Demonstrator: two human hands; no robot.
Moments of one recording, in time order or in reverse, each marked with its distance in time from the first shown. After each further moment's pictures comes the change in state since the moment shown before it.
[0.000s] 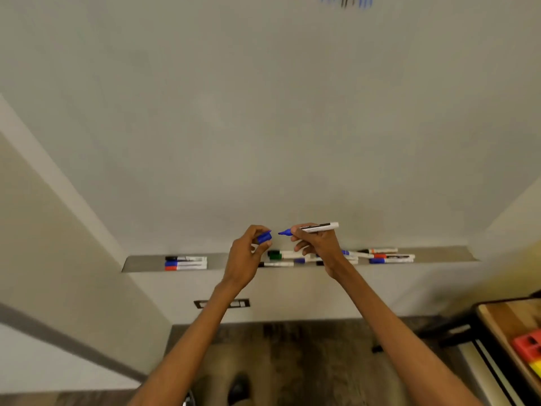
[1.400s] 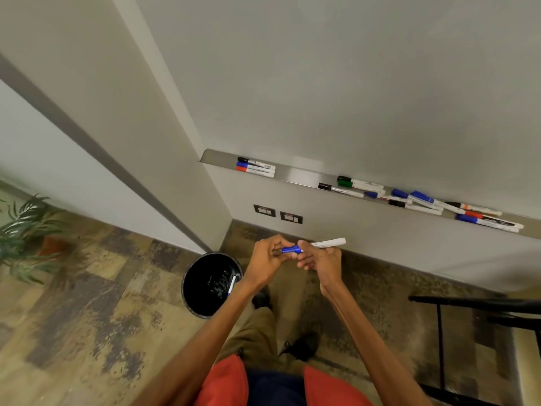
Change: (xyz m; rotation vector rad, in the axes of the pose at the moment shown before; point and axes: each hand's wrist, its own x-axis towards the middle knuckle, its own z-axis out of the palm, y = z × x) left_hand -0.193 -0.059 -0.017 -0.184 0.072 -0.391; right_hand -0.126 0.139 0.110 0.043 0.032 0.449
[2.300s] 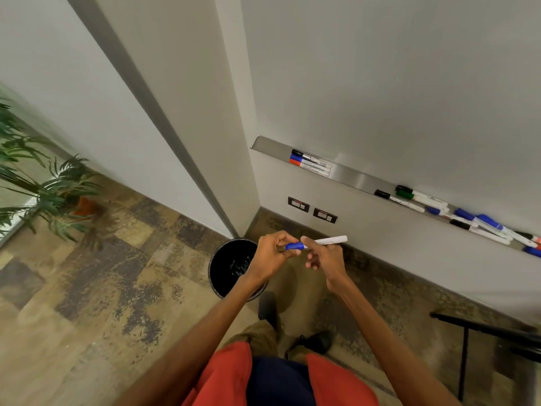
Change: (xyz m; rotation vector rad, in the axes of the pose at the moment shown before) left_hand -0.013 -0.040 -0.110 0.093 0.089 -0.086; right_hand 0.005 0.015 0.115 -0.205 -0.144 0.123
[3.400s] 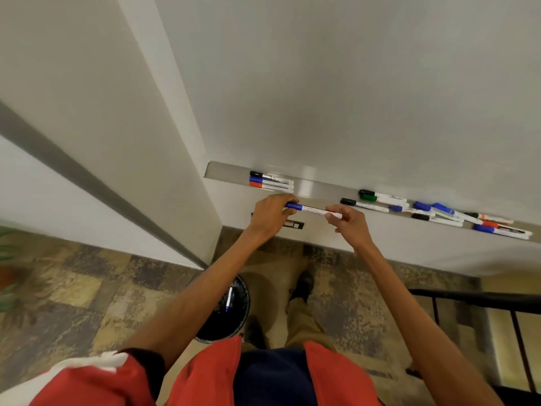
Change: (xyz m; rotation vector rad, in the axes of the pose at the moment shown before) left_hand 0.192 0.024 0.010 0.423 -0.213 0.320; right_hand 0.099 -0.078 -0.078 -0.310 0.272 -0.310
